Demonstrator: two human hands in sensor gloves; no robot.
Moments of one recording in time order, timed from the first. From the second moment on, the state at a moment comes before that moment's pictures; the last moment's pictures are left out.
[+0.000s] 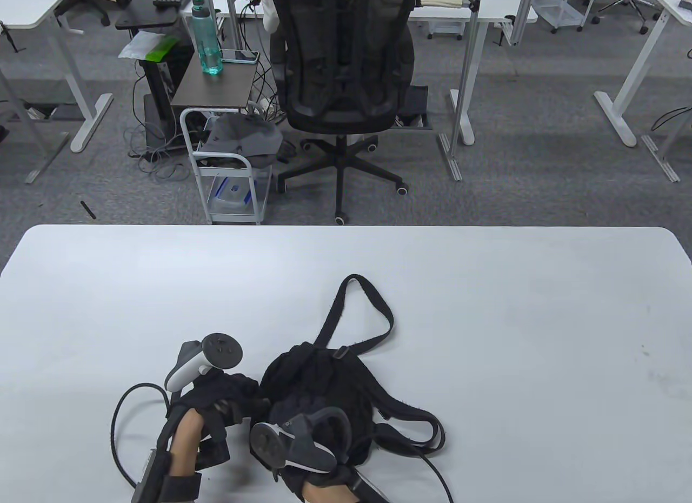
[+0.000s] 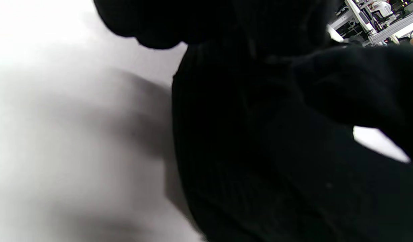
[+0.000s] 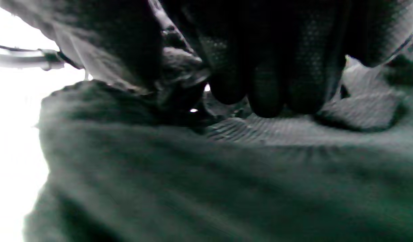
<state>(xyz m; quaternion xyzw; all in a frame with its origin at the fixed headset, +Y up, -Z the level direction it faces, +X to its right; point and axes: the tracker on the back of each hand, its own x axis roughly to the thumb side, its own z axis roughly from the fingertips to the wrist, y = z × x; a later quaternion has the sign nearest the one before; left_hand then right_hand) -0.260 -0.783 -0.385 -0.38 -0.06 0.26 0.89 -0.092 -0.762 -0.288 0.25 -0.09 0.96 0.11</state>
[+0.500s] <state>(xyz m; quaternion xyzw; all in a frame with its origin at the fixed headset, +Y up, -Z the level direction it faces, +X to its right) -0.231 -0.765 -0.346 -0.26 -0.23 0.13 0.93 -0.085 -0.759 -0.286 0.27 -0.15 0.95 0.10</state>
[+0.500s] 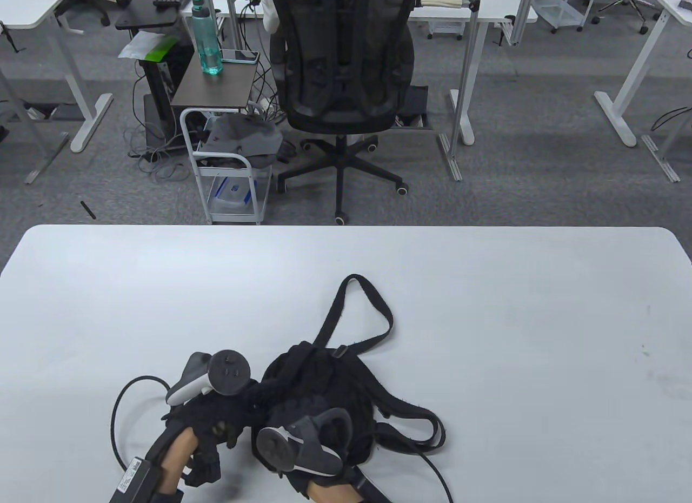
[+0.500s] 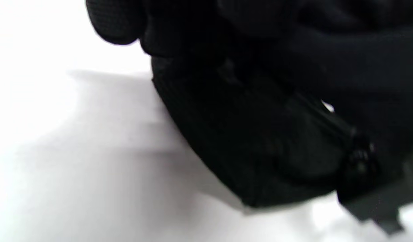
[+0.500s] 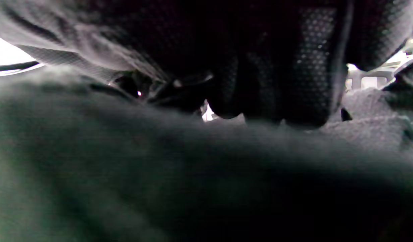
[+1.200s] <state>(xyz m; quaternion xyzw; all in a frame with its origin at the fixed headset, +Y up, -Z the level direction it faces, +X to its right) -0.205 -0.764 -0.326 -0.02 -0.28 -0.12 0.95 -0.069 -0.755 -0.282 0.29 -0.21 0.92 0.12</state>
